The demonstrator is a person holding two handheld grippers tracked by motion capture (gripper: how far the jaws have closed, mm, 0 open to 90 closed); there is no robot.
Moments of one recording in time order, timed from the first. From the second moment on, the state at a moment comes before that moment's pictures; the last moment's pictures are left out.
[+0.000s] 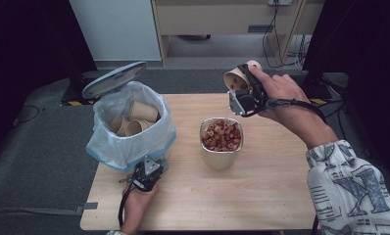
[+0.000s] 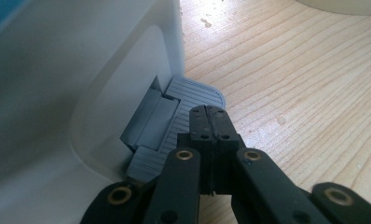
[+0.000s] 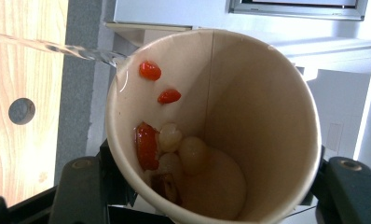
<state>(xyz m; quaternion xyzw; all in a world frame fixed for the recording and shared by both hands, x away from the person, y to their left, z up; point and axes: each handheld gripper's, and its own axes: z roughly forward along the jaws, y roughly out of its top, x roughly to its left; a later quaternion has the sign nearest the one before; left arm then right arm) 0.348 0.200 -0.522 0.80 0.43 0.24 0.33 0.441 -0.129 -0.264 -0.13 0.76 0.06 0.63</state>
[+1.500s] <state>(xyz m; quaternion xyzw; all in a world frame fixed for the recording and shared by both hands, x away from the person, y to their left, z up) 0.348 0.200 -0.522 0.80 0.43 0.24 0.33 0.441 -0.127 -0.275 -0.18 0.75 -0.02 0.64</state>
